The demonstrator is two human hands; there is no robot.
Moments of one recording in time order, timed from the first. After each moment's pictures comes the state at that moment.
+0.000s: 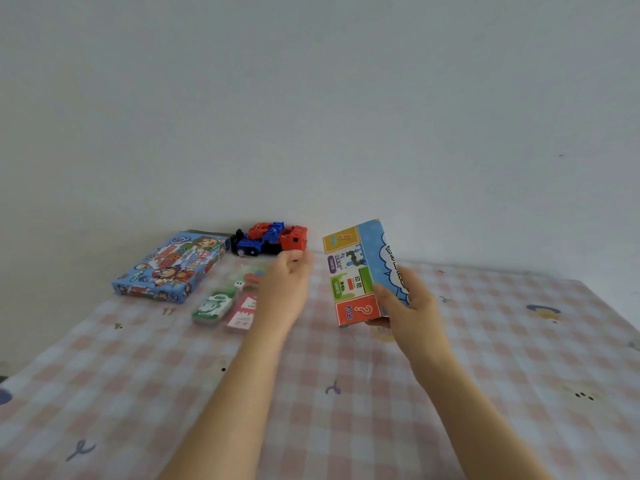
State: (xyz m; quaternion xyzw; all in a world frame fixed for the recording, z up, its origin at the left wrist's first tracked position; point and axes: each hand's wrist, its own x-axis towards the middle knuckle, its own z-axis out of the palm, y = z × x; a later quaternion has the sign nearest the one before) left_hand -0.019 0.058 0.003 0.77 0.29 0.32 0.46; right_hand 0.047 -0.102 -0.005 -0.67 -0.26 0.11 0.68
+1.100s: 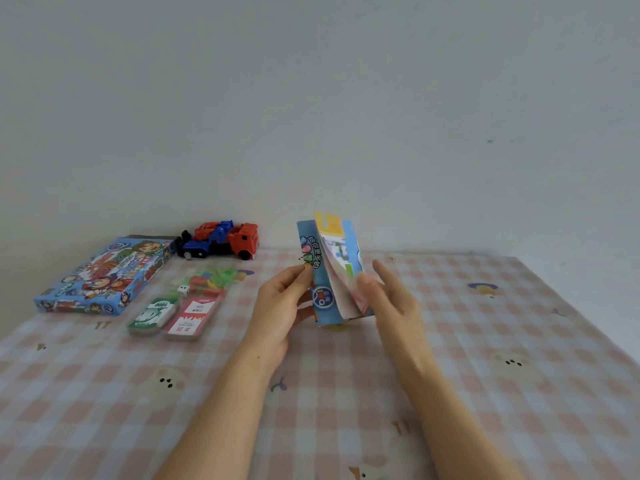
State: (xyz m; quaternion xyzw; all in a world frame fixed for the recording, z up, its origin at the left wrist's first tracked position) left_hand 0.006 -0.006 -0.013 0.57 0.16 0.25 0.77; right_hand 0.064 -0.144 -0.022 -0.65 -0.21 0.08 0.72
